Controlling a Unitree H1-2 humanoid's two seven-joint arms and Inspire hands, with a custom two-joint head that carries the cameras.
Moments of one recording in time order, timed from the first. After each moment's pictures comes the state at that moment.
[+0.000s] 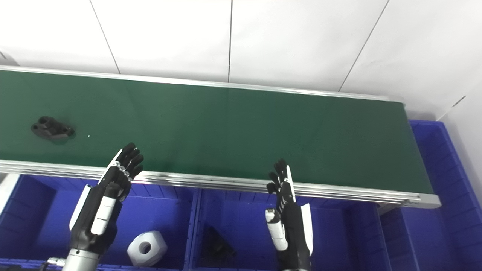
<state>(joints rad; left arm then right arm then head) 0.42 0.06 -0.15 -0.32 -0.11 -0.15 -0.17 0.61 0.10 0.24 -0.43 -0.21 -0.12 -0.09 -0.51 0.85</state>
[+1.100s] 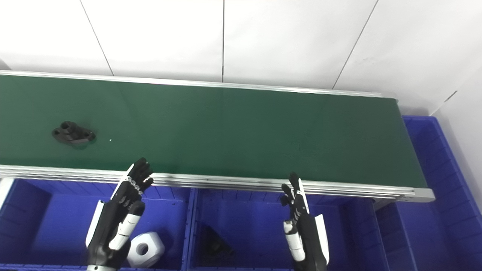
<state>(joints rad) 0.50 -0.05 -0.20 -0.22 0.04 -0.32 -0.10 0.63 -0.03 0.16 -0.31 -0.07 -0.23 -0.06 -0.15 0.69</state>
